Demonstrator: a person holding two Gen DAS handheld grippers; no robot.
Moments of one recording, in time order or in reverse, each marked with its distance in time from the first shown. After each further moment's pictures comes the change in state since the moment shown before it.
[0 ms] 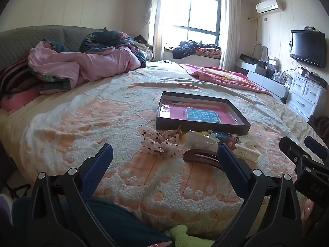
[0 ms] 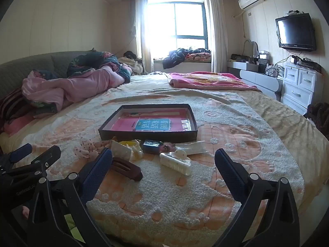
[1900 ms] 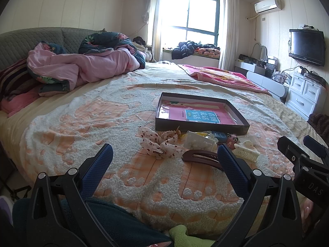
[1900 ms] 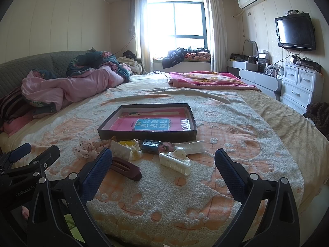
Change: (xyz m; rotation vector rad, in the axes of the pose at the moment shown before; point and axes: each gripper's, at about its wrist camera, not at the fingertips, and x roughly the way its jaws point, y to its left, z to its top) left arm 0.000 0.000 0.000 0.002 -0.002 0.000; right arm 0.000 0.000 0.000 0.000 0.006 0.001
